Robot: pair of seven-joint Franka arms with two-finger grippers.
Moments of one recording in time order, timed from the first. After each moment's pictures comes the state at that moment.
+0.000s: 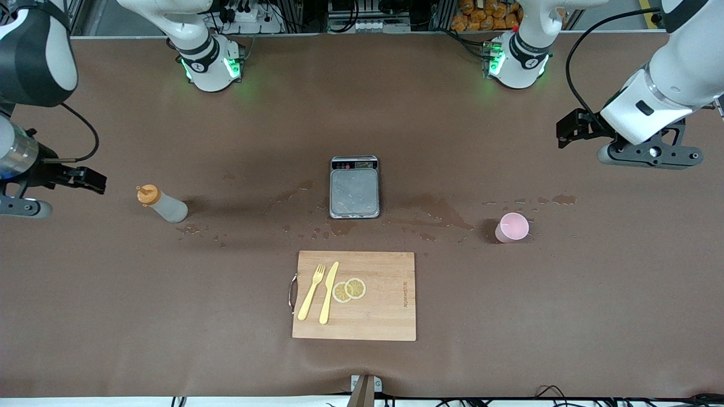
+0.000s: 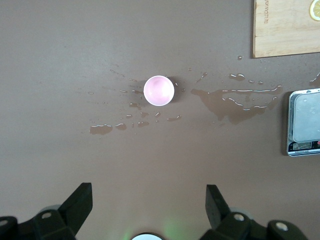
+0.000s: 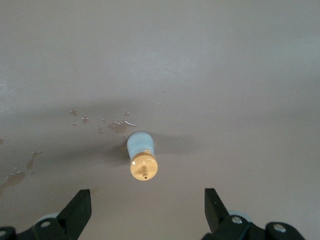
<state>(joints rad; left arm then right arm) -0.11 0.07 -0.13 -1.49 0.01 1.47 -0.11 -0.07 0.13 0.04 -1.61 -0.15 1.66 0.09</state>
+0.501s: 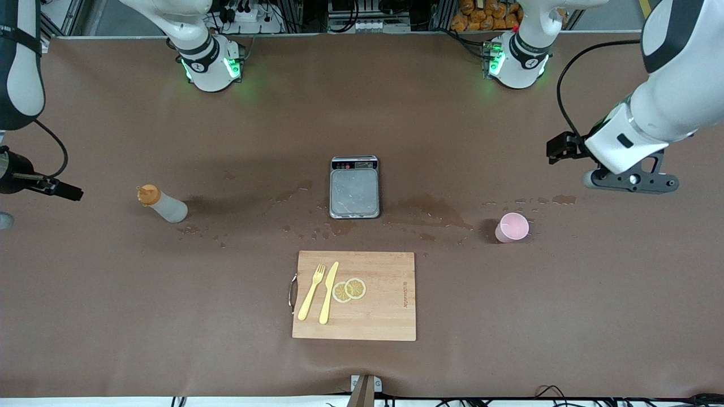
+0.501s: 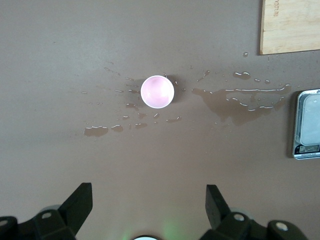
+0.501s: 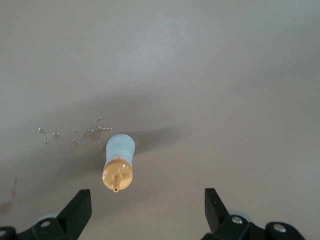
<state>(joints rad) -0.11 0.15 -0.13 -1.50 0.01 1.50 -0.11 -0.18 0.18 0.04 -1.61 -0.13 1.66 0.25</state>
